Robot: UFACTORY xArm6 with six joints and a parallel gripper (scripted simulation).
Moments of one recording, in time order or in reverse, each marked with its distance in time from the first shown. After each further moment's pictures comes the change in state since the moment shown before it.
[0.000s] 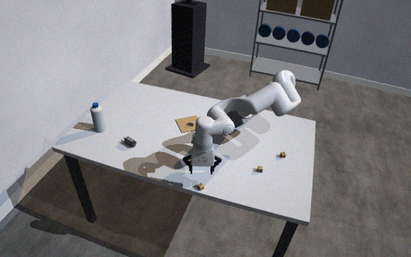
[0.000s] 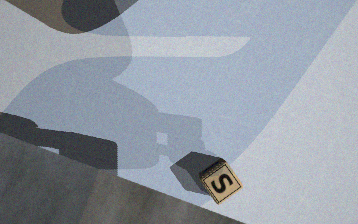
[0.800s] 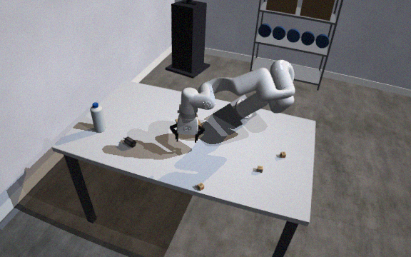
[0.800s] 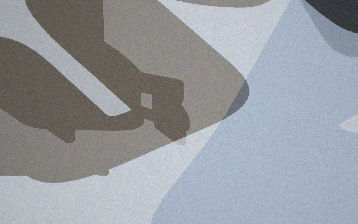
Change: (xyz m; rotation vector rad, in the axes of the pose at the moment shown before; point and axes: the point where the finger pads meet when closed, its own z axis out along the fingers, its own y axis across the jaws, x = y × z) arm 0.200 -0.070 -0.014 0.030 0.026 0.012
